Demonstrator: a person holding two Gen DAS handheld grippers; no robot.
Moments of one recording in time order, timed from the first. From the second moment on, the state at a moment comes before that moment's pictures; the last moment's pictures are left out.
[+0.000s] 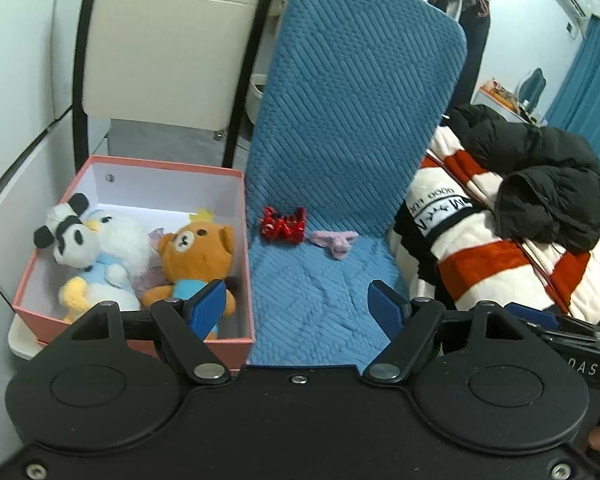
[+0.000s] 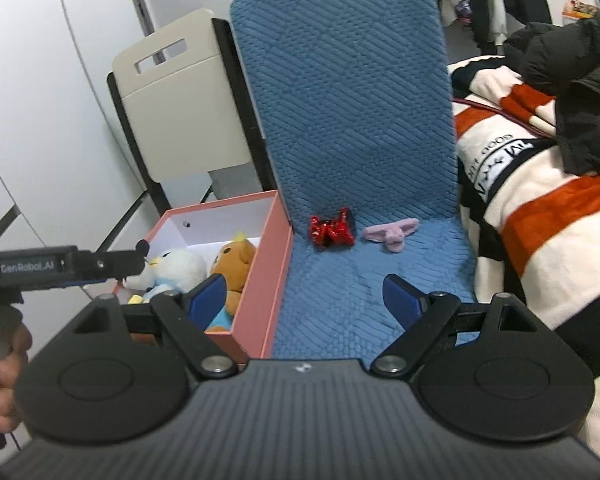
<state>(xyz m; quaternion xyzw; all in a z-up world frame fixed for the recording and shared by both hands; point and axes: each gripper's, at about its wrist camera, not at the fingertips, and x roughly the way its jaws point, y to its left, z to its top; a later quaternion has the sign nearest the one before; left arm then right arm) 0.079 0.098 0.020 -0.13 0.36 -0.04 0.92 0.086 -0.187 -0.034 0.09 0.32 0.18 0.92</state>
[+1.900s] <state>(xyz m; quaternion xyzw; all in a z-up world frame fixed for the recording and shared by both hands) 0.234 -0.017 -0.142 0.02 0.37 -0.07 0.93 0.197 -0.264 -0.200 0.31 0.34 0.07 0.89</state>
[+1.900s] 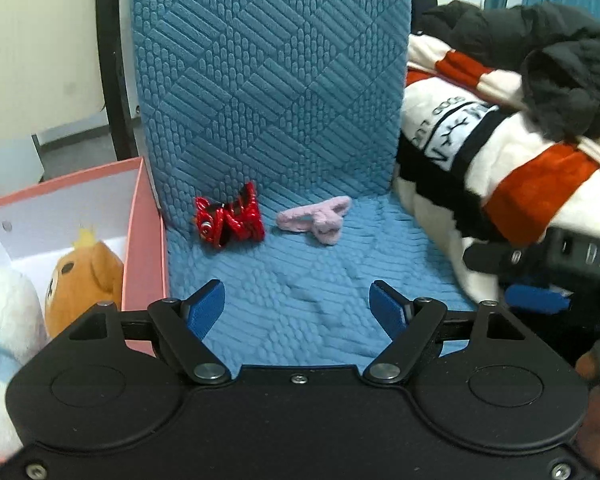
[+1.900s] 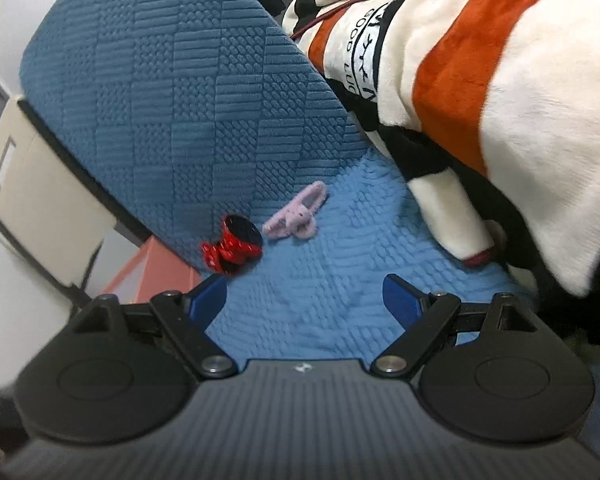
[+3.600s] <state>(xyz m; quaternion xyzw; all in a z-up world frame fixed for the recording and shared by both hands) 0.470 -0.006 -0.215 0.02 0.45 -0.04 0.89 0.437 -0.180 -0.285 0.17 0.51 0.13 0.84</state>
